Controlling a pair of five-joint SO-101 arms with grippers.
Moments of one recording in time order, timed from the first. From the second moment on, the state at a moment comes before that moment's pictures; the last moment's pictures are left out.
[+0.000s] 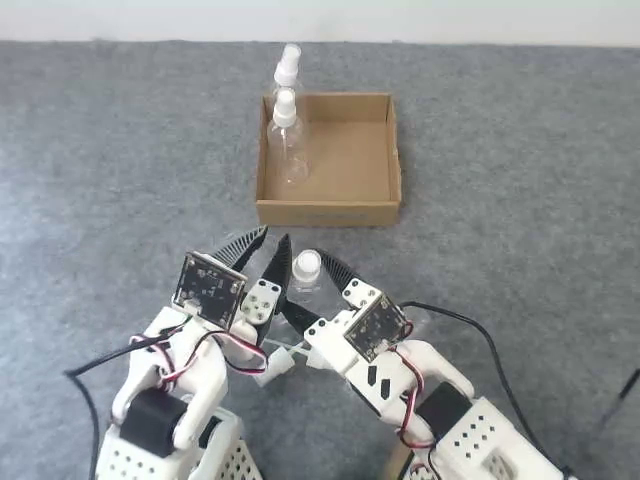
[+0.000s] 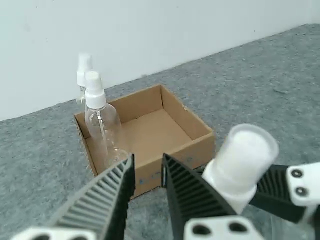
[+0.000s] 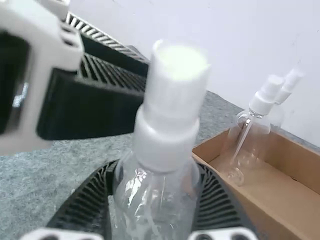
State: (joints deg) left arm 17.8 -95.4 75.5 53.7 -1.1; right arm -47.9 -81.8 95.6 4.2 7.3
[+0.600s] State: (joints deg) left arm 5.9 -95.1 75.3 53.4 -1.4; right arm -46.3 -81.8 95.6 4.2 7.3
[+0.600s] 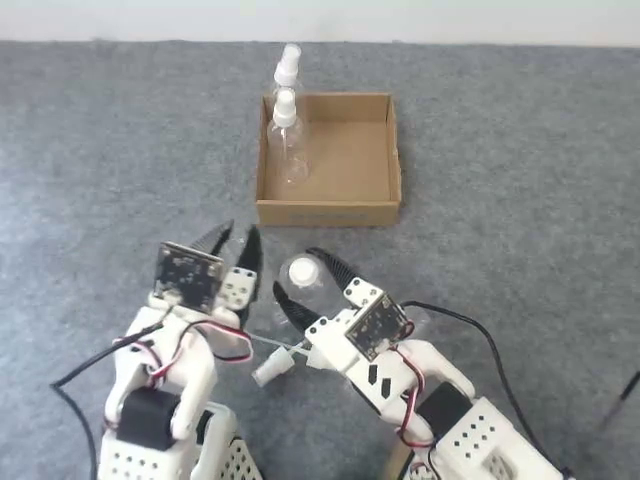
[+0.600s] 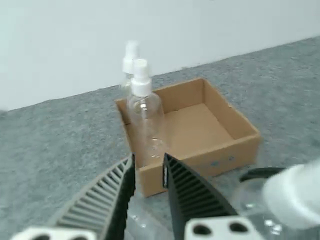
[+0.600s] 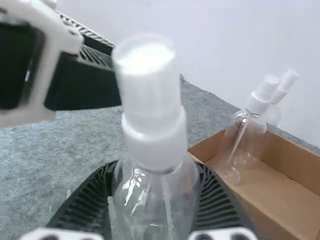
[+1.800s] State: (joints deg) left arm -22.1 -94.8 88.1 46.6 -1.5; right arm -43.8 -81.9 80.5 29.0 2.2
